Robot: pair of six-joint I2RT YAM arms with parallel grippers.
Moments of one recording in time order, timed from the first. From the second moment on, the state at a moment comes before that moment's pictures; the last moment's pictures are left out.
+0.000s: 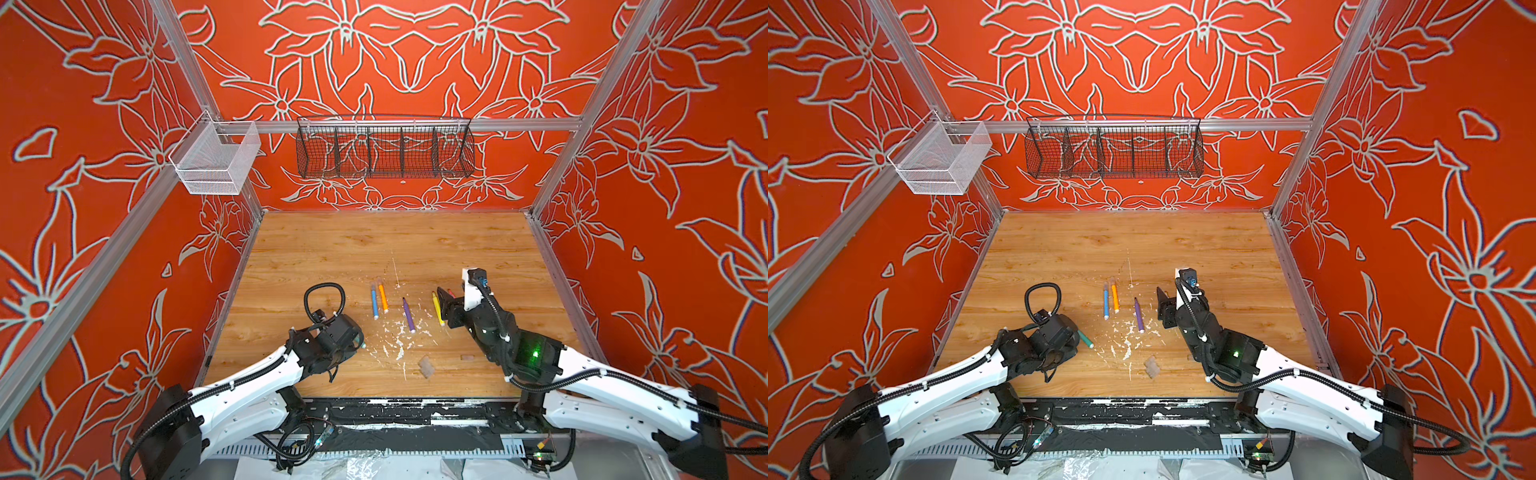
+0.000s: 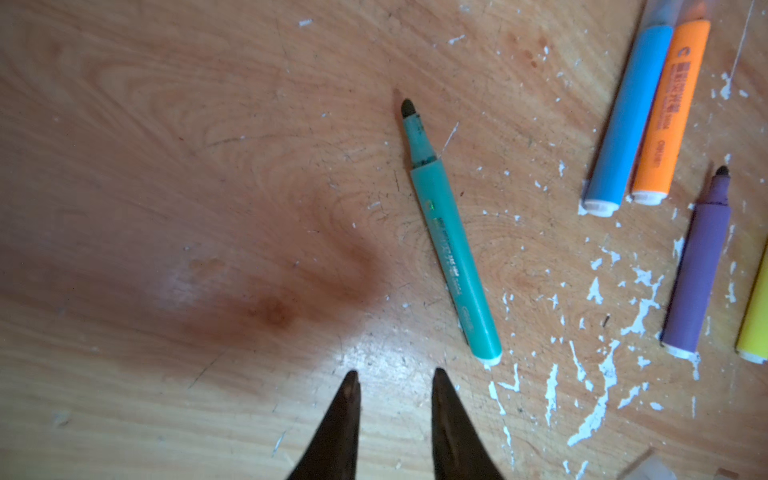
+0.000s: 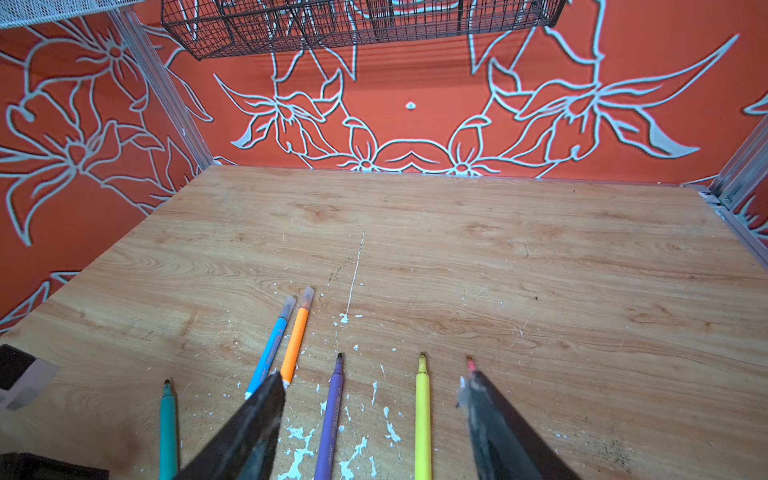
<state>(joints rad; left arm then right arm) -0.75 0.98 0.49 -0.67 -0.23 -1.27 1.03 0.86 0.67 -0.16 0.70 0.40</state>
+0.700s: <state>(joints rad) -0.75 1.24 0.59 -0.55 -0.25 -1.25 1.03 0.85 0.67 -0.17 0.70 0.40</state>
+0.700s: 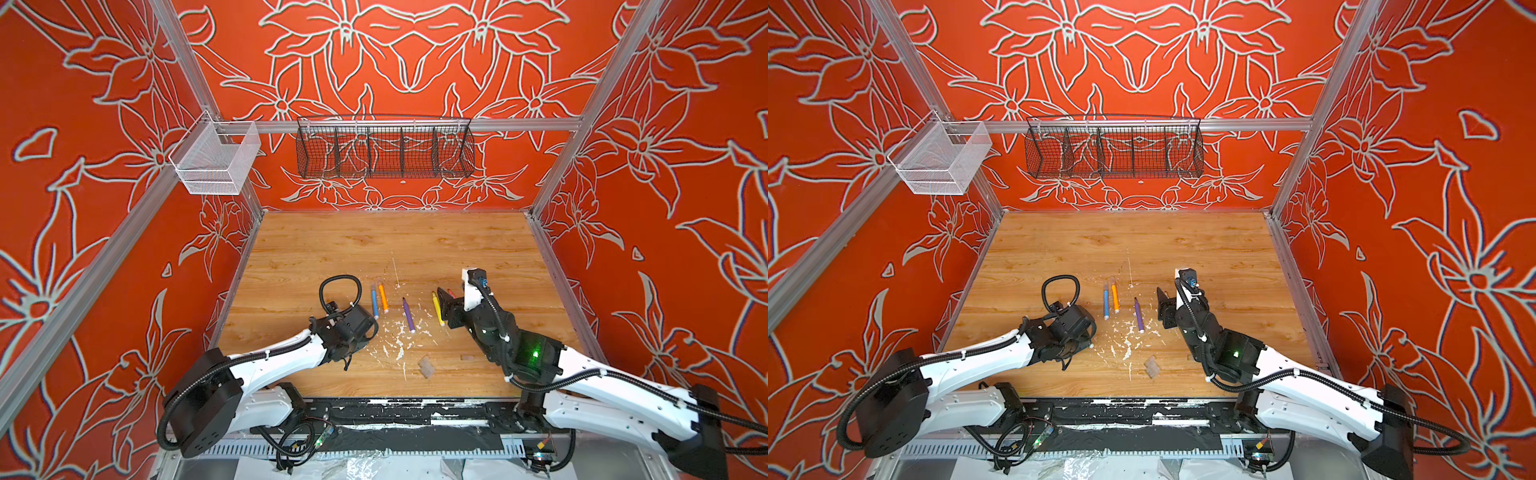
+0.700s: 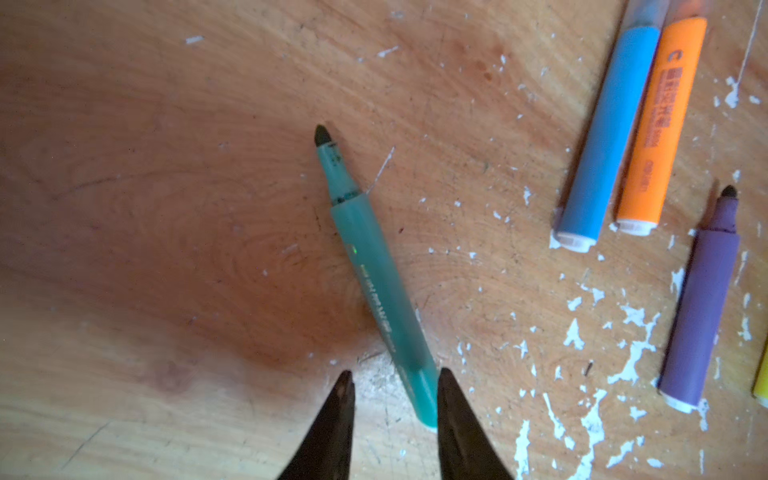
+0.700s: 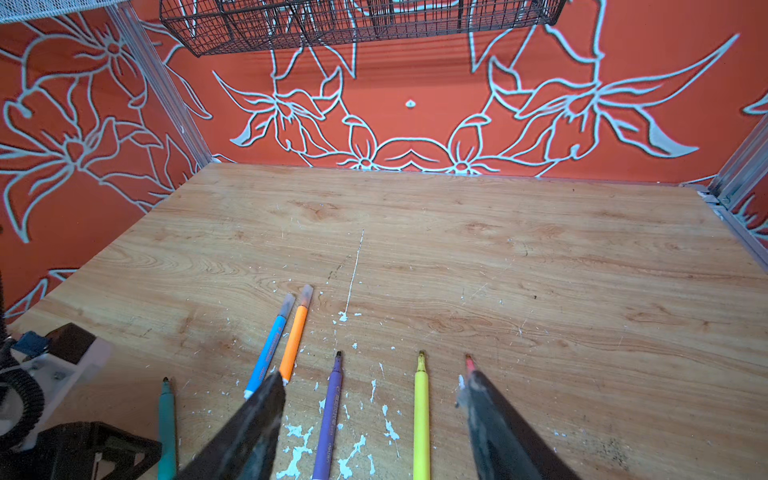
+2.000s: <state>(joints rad) -0.74 1.30 0.76 -0.60 -0.26 -1.09 0.65 0.86 0.62 -0.20 0.39 0.57</state>
